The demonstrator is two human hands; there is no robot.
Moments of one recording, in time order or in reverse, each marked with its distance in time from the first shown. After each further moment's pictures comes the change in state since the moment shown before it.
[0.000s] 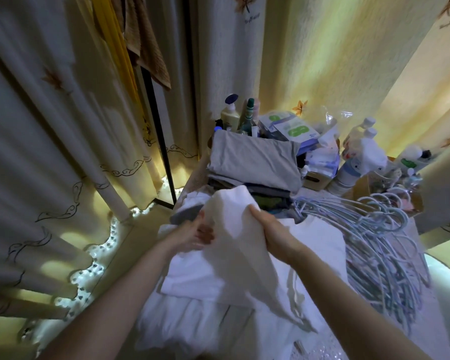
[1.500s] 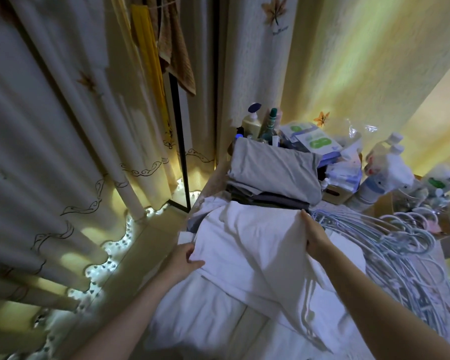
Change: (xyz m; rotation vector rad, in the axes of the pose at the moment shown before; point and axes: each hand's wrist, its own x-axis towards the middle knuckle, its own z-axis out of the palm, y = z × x) left_hand 0.020 -0.095 -0.057 0.559 0.264 0.392; right_hand 0.069 0.024 -0.084 0.036 0.517 0.108
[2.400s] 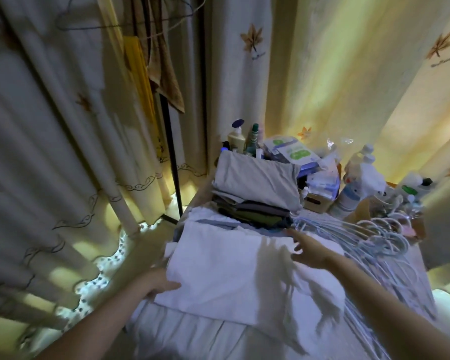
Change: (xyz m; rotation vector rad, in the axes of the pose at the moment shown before) left_hand -0.036 0.032 -0.020 0.439 -0.280 -0.248; right_hand -0.060 -0.031 -0.061 -1.291 -0.382 -0.466
